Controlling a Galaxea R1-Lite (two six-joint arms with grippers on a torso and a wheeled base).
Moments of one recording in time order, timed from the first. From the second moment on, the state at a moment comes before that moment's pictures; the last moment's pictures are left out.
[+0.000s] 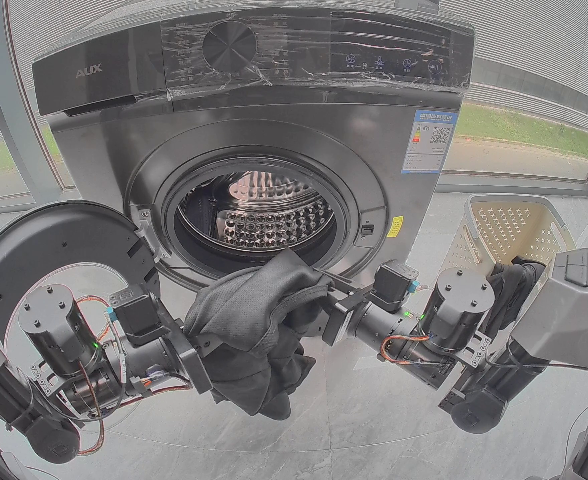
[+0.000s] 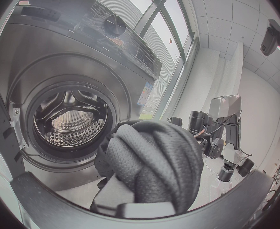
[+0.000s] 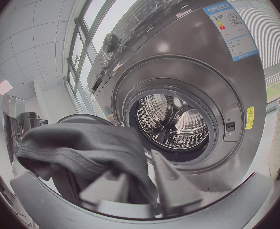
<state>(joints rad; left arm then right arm) -0.55 1.74 -0.23 -1.55 -0.35 -0.18 0.76 2.11 -0.67 -1.54 0.01 0.26</state>
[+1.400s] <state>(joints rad) -0.35 1.79 -0.24 -1.55 -0.25 -0.15 0.58 1.91 -0.25 -1.55 0.07 0.28</state>
